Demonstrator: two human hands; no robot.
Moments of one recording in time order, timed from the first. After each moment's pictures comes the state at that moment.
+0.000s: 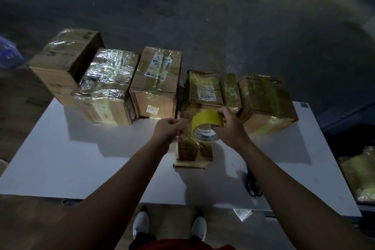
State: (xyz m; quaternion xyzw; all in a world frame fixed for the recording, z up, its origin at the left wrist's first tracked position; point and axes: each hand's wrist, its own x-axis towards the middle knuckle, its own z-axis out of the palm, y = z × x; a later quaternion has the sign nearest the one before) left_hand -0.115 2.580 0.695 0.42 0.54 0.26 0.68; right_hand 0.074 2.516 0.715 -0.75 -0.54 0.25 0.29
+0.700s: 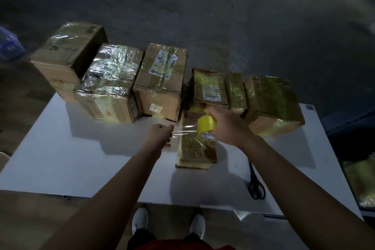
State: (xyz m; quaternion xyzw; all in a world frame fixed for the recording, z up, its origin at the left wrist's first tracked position) left_hand -0.133 2.588 0.666 0.41 0.63 0.24 0.61; right_hand 0.063 2.539 0.735 -0.67 -0.72 0.13 0.10
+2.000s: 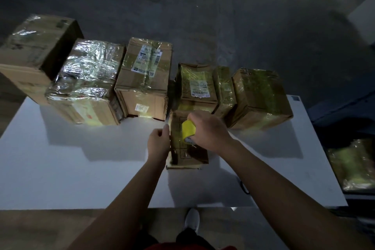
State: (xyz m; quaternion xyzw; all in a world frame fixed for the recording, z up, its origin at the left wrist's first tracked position) left_hand -0.099 2.571 0.620 0.42 0.64 0.30 0.57; right_hand 0.041 2.540 0.717 -0.69 -0.71 0.11 0.06
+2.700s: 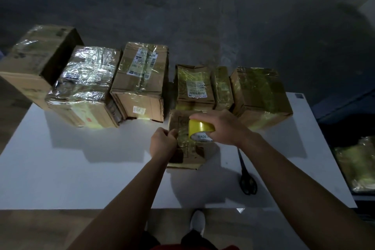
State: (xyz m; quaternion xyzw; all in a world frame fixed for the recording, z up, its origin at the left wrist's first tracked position) left_hand -0.076 2.571 0.631 0.53 0.68 0.21 0.46; right_hand 0.107 2.529 0.718 -0.64 -0.74 0.20 0.08
